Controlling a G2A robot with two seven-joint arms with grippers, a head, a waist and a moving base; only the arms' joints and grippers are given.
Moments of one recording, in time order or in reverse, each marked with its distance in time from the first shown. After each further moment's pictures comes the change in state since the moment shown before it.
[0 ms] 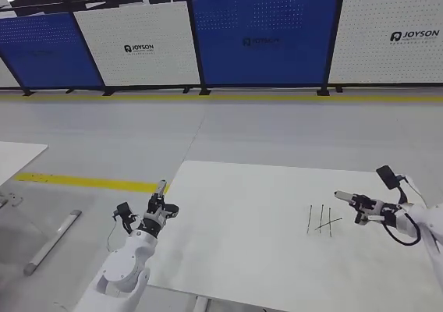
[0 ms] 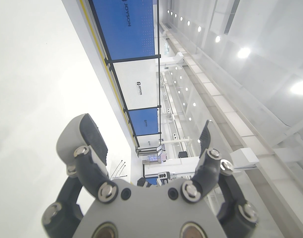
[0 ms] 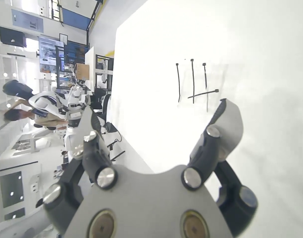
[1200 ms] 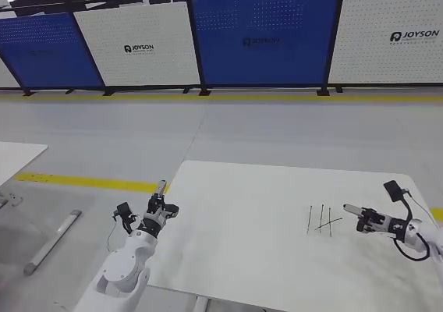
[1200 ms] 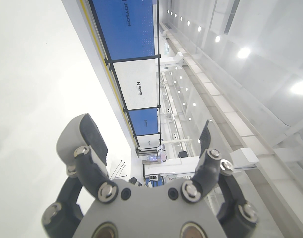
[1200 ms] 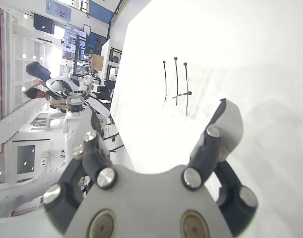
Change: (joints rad) left arm 0.000 0.000 0.000 0.000 0.000 0.000 0.000; right arm 0.021 0.006 0.003 0.310 0.124 -0.435 0.003
